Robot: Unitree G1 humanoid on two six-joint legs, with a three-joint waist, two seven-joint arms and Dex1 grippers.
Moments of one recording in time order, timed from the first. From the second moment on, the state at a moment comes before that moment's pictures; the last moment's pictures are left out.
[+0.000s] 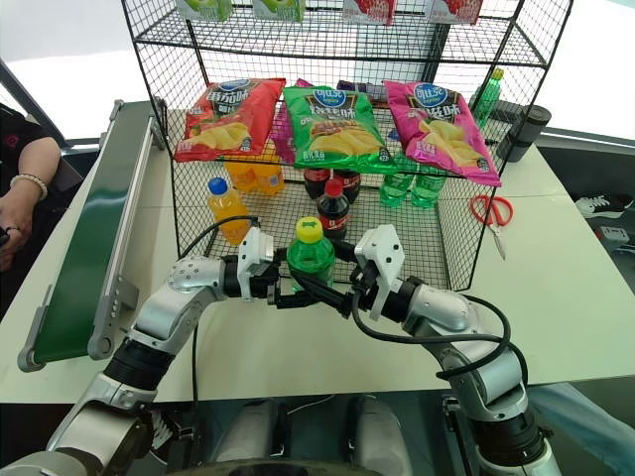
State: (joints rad) left arm -0.40 0.37 -0.25 0.03 -0.35 0.15 -1.11; right arm -0.12 -0.42 0.11 -0.55 0.53 0.55 0.63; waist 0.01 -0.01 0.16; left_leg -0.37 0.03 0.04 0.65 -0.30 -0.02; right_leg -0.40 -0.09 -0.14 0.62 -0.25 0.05
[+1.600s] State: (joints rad) left arm -0.24 0.40 -0.15 -0.11 -0.33 0.15 -0.91; right arm -0.37 -0.25 -0.20 0.39 0.24 -0.06 0.29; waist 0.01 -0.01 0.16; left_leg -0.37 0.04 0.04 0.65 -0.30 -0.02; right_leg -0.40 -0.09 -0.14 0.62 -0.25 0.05
